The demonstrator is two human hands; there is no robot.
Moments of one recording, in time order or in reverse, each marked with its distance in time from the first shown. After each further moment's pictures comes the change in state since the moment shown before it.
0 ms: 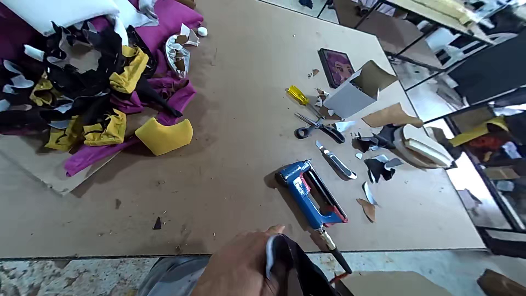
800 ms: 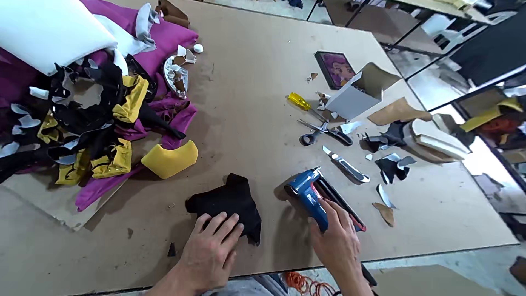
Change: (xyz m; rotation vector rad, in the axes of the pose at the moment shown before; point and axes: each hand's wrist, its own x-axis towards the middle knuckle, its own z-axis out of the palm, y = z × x) left_hand 0.018 -0.175 -0.012 0.985 0.248 0.408; right_hand 0.031 -0.029 -0.107 -2.045 0.548 -0.036
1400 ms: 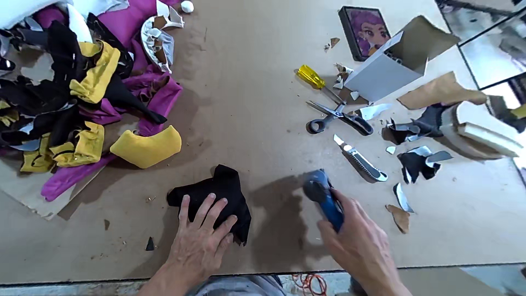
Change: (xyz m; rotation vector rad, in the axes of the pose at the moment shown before) left_hand 0.017 0.020 0.016 0.012 -0.102 -0.180; right_hand 0.045 0.010 -0.046 0.015 -0.254 -0.001
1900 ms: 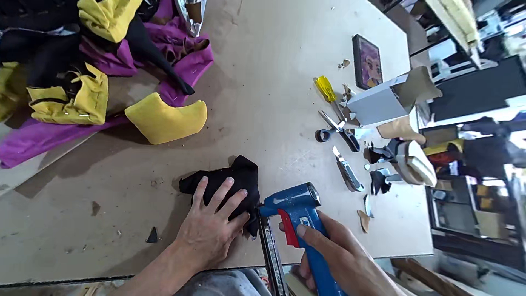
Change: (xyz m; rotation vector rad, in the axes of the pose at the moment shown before) left_hand -0.002 -0.021 0.015 -0.212 0.089 0.060; right_hand 0.001 -0.134 -0.035 0.687 -0.673 0.533
